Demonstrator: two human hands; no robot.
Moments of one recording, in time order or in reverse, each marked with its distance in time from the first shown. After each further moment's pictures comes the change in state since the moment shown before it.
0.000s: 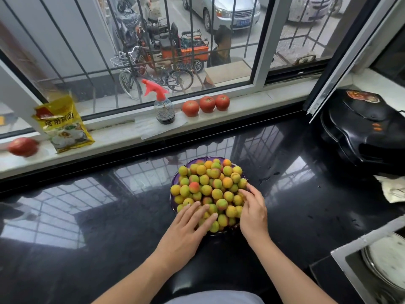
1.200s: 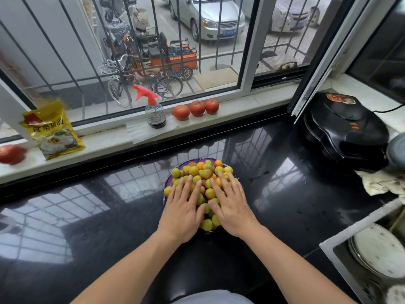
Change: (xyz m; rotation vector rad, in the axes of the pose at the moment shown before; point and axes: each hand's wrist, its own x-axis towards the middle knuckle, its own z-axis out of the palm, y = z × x) left_hand 0.061 -0.010 -0.026 -0.145 -0.327 -0.441; right_hand 0.010 -0.023 -0.005 -0.556 -0.402 -0.451
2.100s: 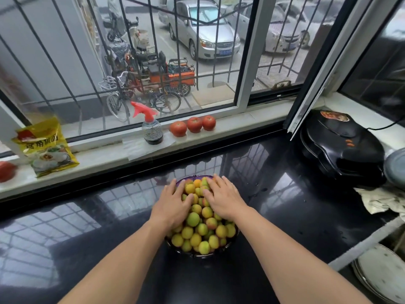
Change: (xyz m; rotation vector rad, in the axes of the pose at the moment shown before) left_hand 0.076 -0.032 -0.015 -0.345 -0.126 -0.306; right_hand 0.086 0.008 -0.026 0.089 -0.170 0.185
